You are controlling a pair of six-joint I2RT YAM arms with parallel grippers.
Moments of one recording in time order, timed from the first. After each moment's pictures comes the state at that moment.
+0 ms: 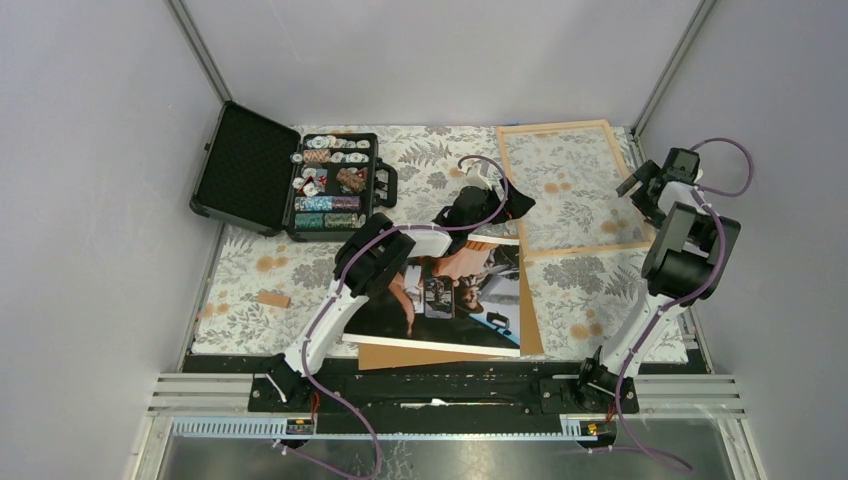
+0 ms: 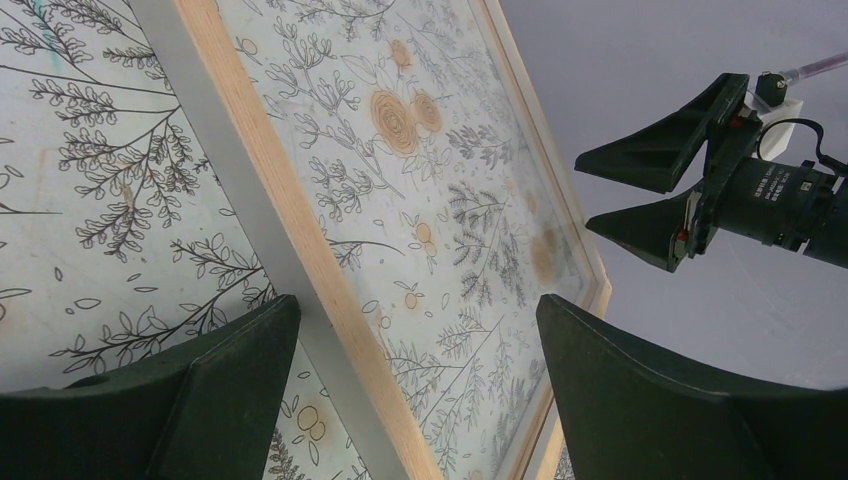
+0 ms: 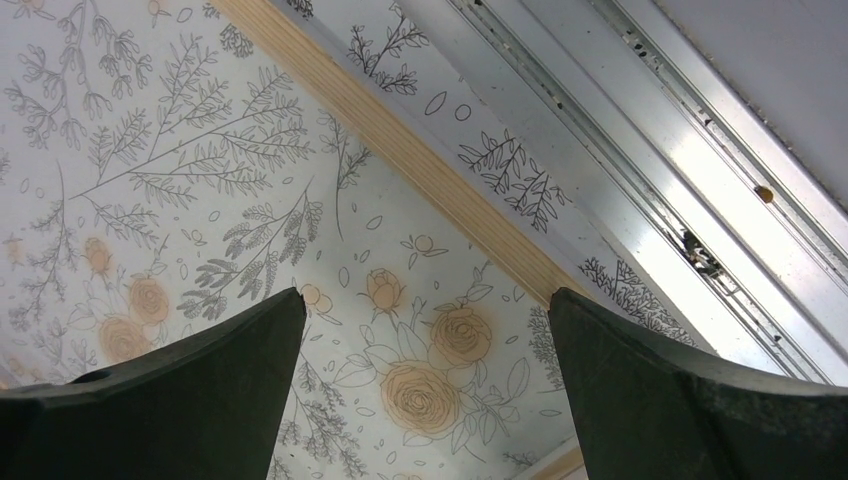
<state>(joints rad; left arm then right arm) -0.78 2.54 1.71 0.68 0.07 -0.92 -0.43 2.01 1.40 -0.30 -0.02 0.43</state>
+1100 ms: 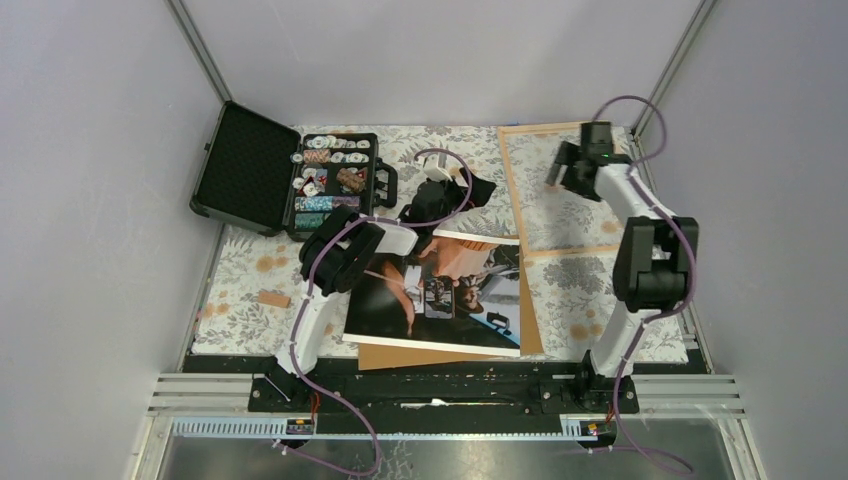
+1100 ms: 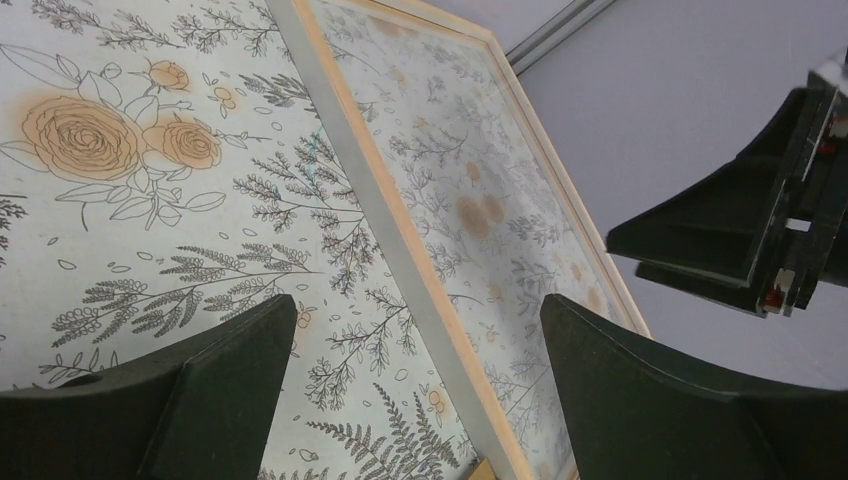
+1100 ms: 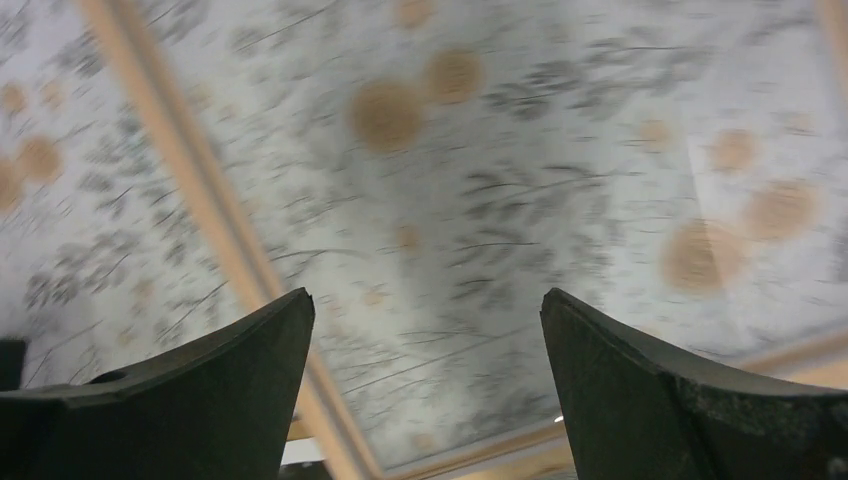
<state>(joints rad) -0.66 2.29 1.34 0.89 0.01 -0.78 -0.07 1.84 1.42 -0.48 0.12 0.36</state>
